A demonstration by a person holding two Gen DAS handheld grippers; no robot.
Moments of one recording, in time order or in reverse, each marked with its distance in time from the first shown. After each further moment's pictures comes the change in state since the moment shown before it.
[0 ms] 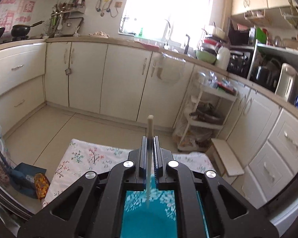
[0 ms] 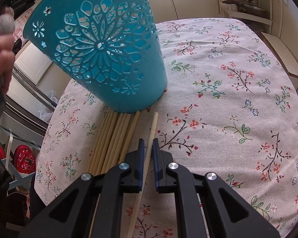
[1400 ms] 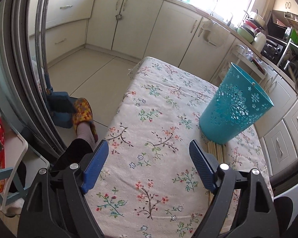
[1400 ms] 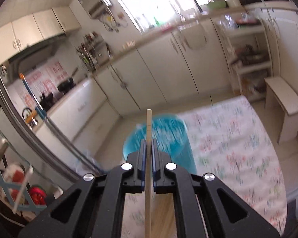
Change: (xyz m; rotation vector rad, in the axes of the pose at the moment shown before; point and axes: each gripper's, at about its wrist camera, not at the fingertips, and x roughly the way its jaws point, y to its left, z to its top) left arm -0.119 0.156 -0.162 -0.222 0.276 0.149; right arm -0.169 0.055 0.082 0.037 -0.522 0.167
